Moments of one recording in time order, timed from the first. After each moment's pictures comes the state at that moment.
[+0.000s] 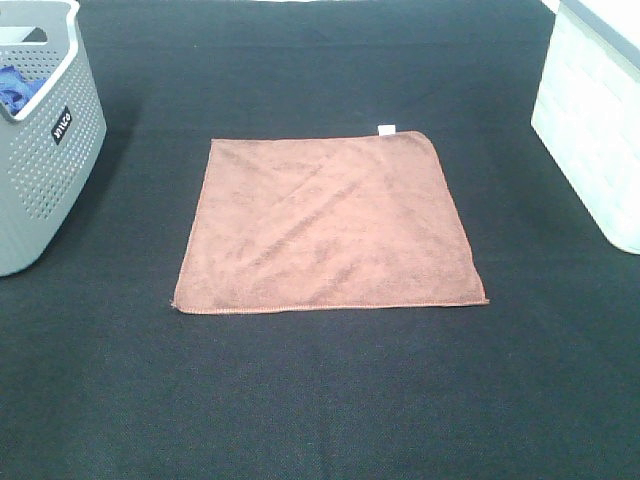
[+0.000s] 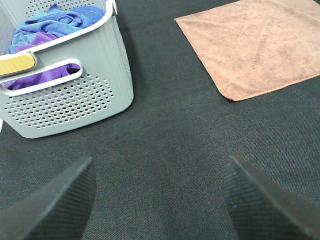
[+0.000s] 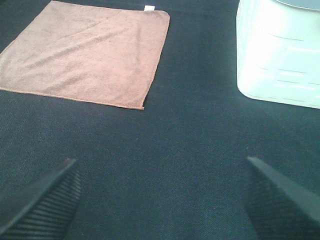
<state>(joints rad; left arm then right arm) -0.03 0.00 -0.51 -0.10 1.06 0.22 -0.01 -0.01 -0.51 0.14 1.07 -0.21</state>
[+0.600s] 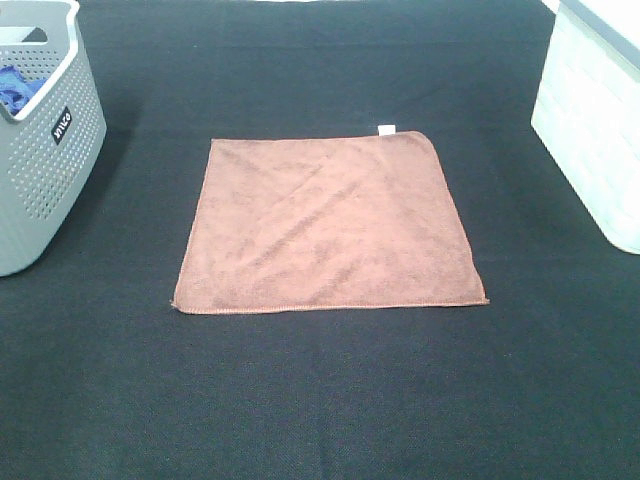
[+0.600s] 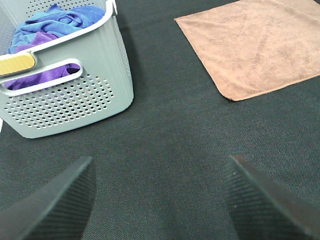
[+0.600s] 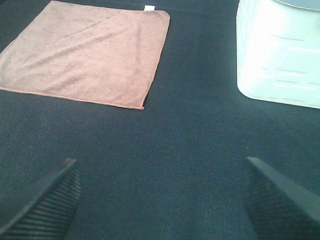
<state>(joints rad) -0.03 0.00 -0.51 -0.10 1.06 0.22 -0.01 -0.01 -0.51 0.14 1.07 -0.21</state>
